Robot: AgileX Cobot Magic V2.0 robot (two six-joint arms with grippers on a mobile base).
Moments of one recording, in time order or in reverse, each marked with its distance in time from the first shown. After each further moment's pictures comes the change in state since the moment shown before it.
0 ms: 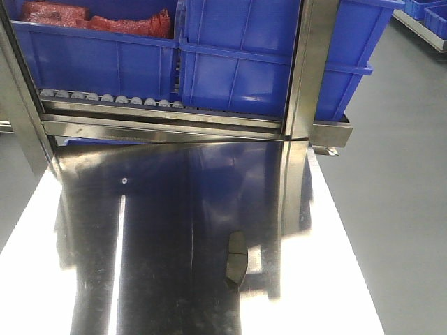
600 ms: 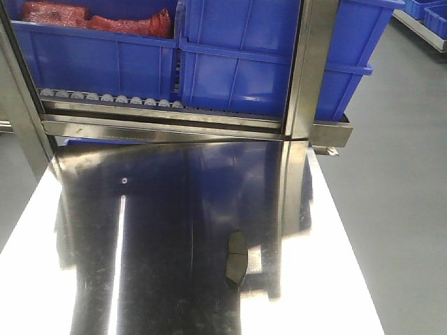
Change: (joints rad) left arm 0.000 0.000 0.000 0.000 0.000 0.000; right arm 0.000 0.013 -0.004 0.034 0.001 0.001
